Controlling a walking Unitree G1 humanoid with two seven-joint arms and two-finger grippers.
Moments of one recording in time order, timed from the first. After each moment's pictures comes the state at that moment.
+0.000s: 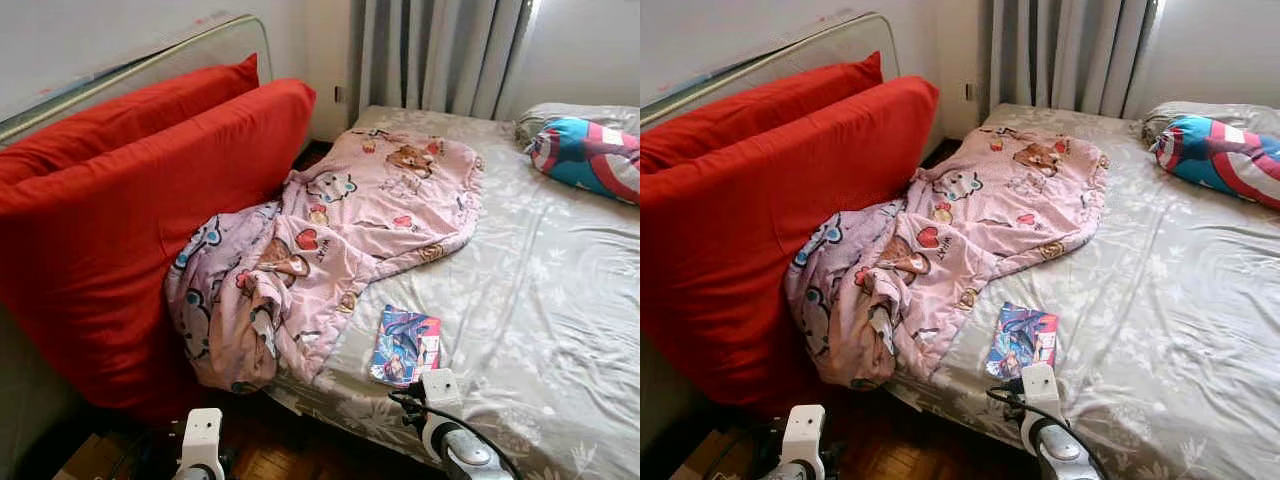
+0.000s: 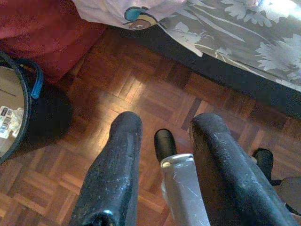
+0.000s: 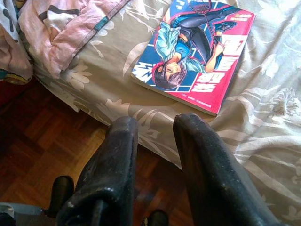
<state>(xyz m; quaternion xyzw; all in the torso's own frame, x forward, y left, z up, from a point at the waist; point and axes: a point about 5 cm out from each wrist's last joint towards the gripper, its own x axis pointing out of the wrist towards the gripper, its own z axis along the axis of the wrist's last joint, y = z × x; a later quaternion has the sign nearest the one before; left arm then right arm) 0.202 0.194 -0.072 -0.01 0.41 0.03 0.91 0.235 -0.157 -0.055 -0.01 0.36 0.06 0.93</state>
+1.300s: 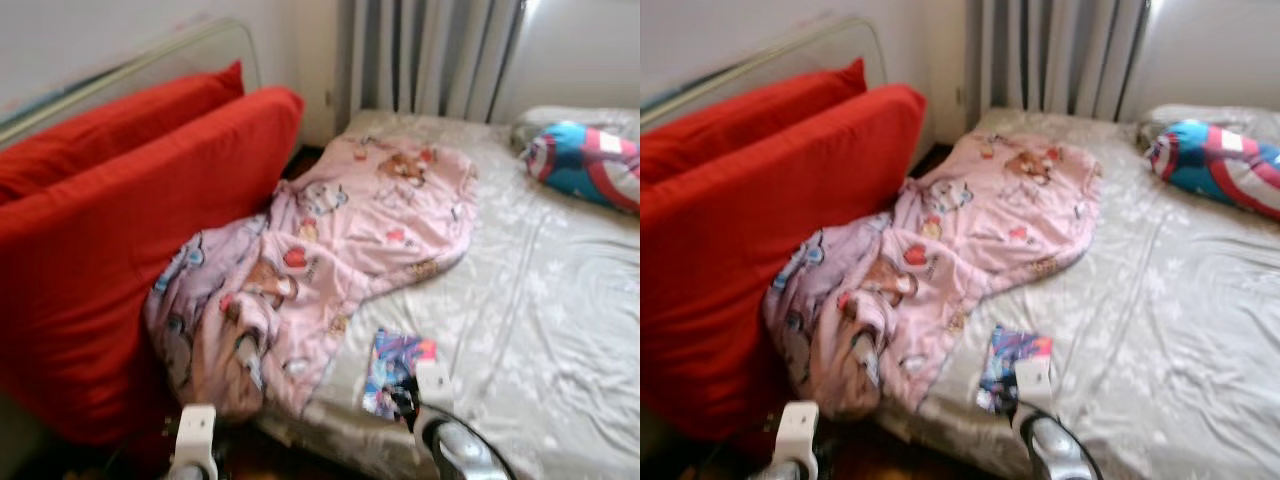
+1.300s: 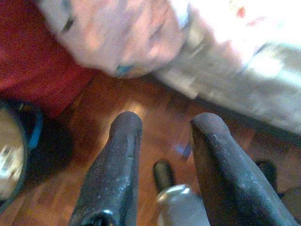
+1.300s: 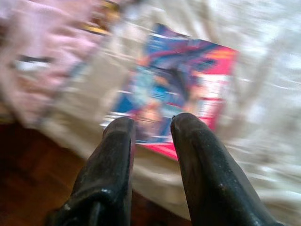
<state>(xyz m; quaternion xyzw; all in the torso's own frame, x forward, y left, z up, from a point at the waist) 0.214 0.183 -0.066 -0.01 0.40 0.01 0.92 0.232 -0.165 -0.056 0.00 0.36 0.05 0.93</state>
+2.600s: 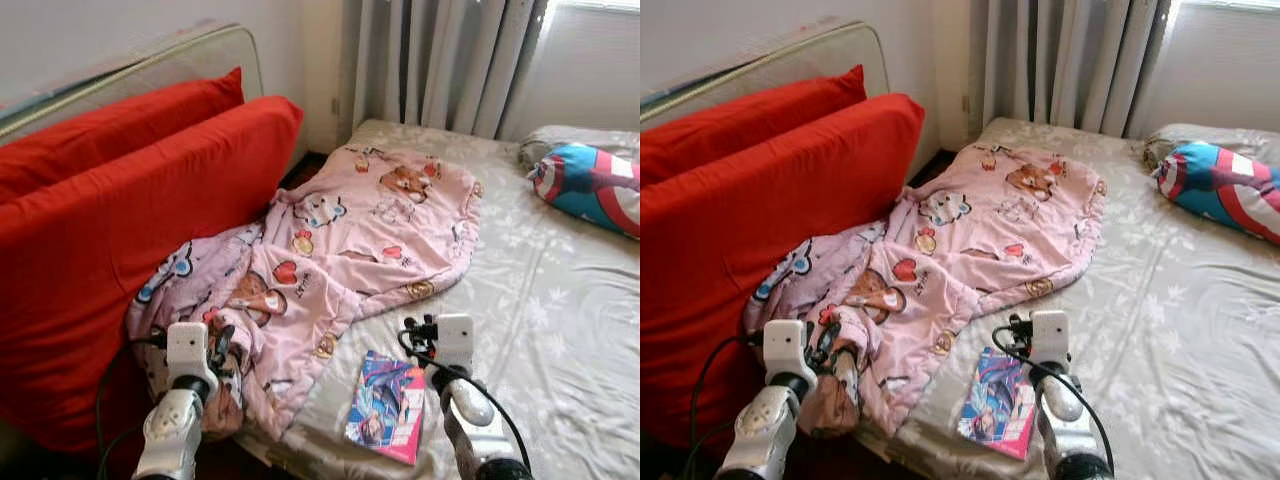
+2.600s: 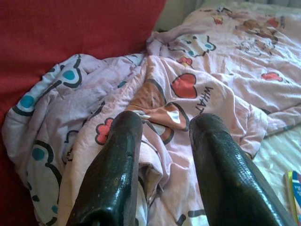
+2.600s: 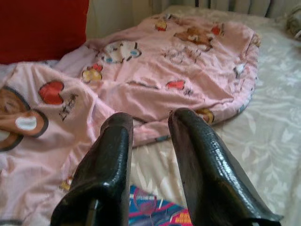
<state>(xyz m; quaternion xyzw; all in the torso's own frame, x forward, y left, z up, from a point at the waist) 0.277 0.201 0.024 0.00 0.07 0.01 1.00 0.291 -0.155 0.014 0.01 0.11 0.04 0.99</state>
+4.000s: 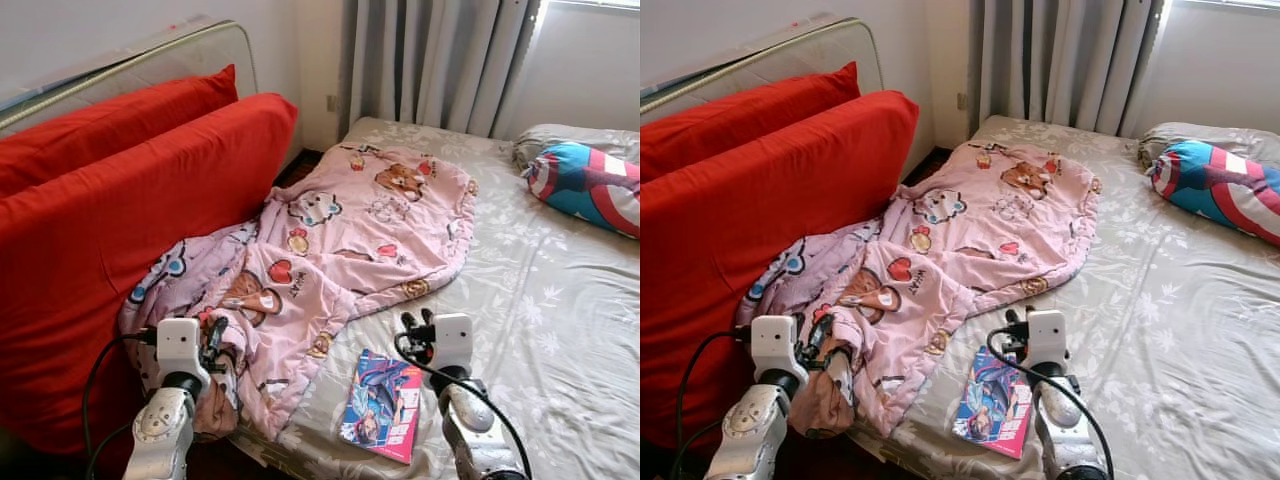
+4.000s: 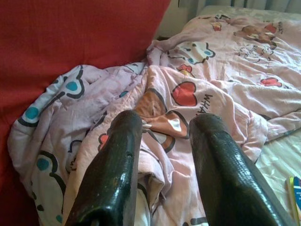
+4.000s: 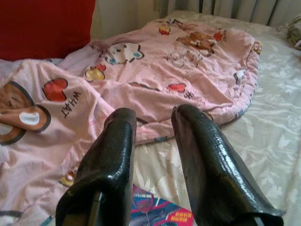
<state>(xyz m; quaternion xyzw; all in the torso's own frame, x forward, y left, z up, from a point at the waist) 0.273 0.208 0.042 0.01 0.05 0.01 1.00 0.283 -0.148 0.018 0.00 0.10 0.06 0.99</state>
